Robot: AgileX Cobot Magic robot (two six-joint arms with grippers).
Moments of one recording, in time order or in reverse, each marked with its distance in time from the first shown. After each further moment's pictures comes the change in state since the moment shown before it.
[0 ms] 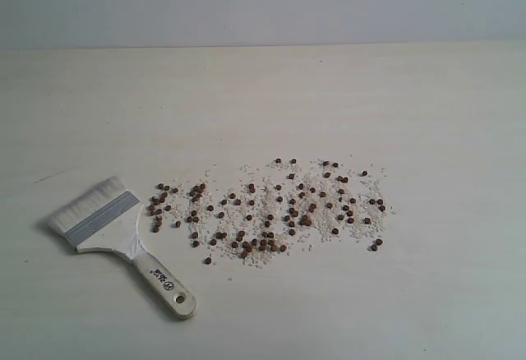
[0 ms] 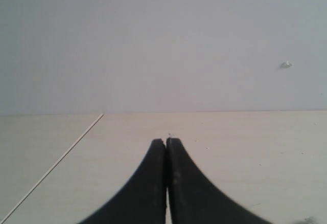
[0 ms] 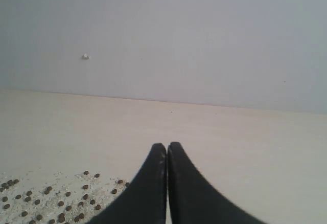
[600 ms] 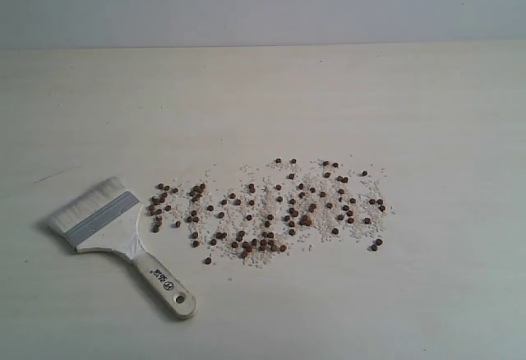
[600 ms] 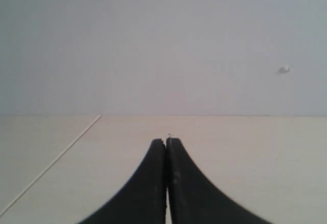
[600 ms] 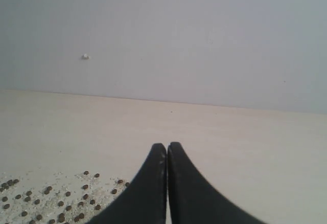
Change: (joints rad) left arm 0.000 0.000 0.000 -0.002 -0.011 -0.039; right arm 0.000 0.000 0.000 0.000 0.000 0.000
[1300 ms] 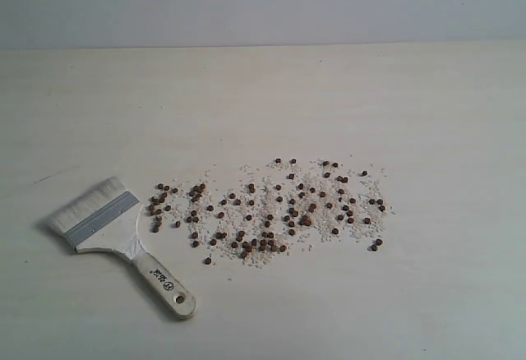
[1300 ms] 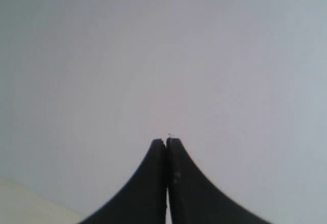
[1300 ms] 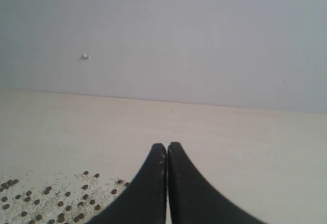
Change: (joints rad) left arm 0.000 0.024 -0.024 -0.076 -0.349 -0.512; right arm 0.000 0.000 0.000 0.000 0.000 0.000
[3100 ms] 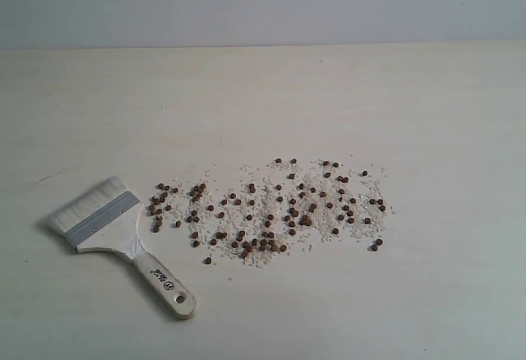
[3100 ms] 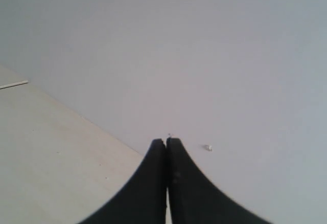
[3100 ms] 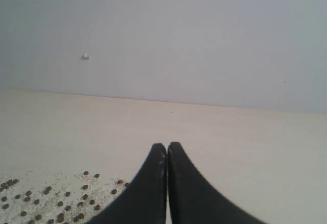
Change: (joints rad) left arm 0.000 0.027 0.025 0.017 0.204 -0.076; right arm 0.000 0.000 0.000 0.000 0.000 0.000
